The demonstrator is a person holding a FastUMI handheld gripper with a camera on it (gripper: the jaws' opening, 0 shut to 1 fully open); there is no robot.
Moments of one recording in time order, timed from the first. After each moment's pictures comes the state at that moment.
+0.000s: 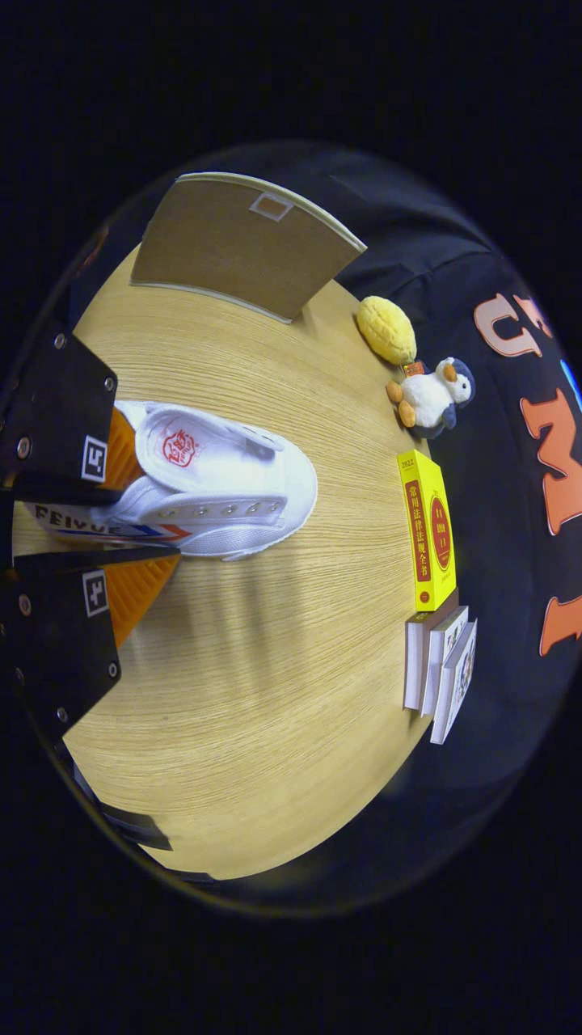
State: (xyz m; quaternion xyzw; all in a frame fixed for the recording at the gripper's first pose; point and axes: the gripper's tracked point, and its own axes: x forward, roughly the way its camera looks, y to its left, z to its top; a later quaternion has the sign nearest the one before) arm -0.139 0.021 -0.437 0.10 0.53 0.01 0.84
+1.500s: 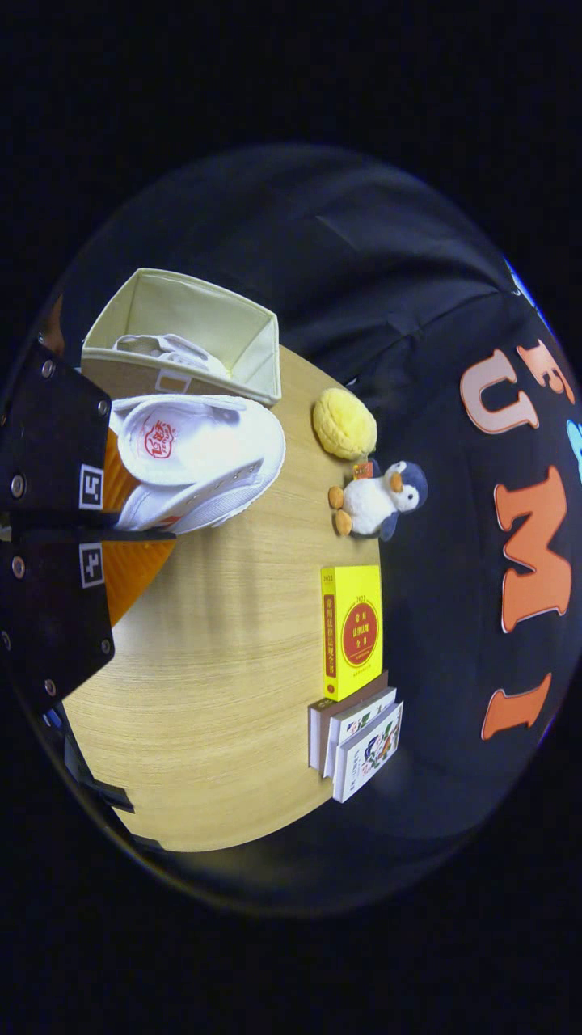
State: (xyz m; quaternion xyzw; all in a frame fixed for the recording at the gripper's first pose) arm -0.064 0.155 -0.259 0.10 0.51 0.09 0.85
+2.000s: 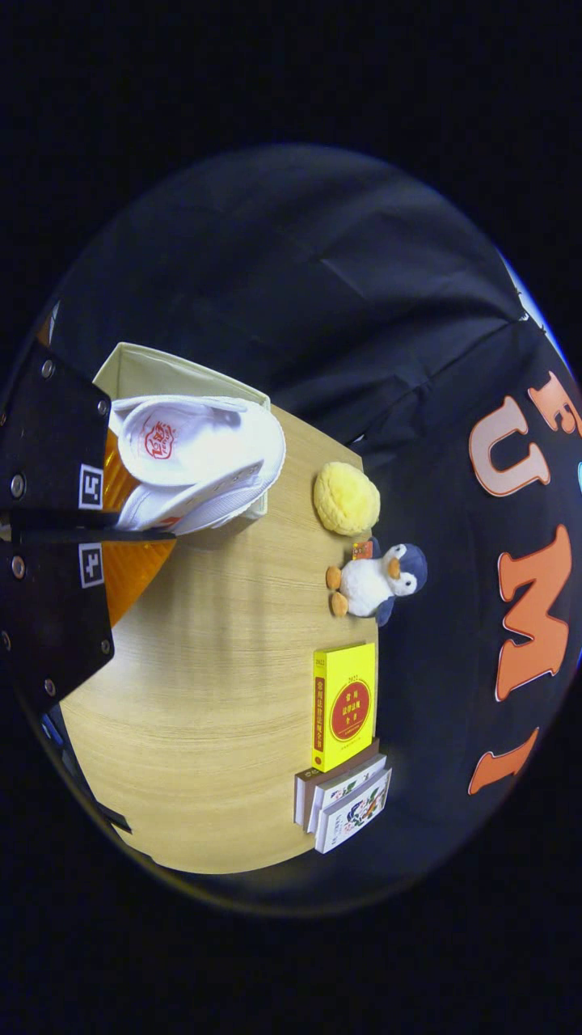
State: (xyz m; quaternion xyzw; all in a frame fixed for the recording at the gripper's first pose) arm -0.054 0.250 -0.213 0.13 0.52 0.16 0.83
